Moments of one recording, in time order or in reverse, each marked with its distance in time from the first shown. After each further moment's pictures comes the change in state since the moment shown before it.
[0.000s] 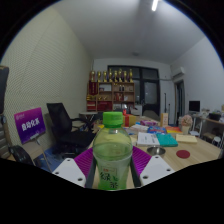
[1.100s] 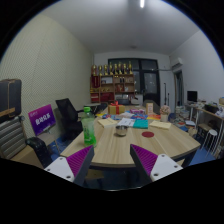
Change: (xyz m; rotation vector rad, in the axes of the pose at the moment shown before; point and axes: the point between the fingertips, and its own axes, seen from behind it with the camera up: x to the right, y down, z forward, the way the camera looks) arm 0.128 0.002 -0.287 -0.116 -0.069 0.047
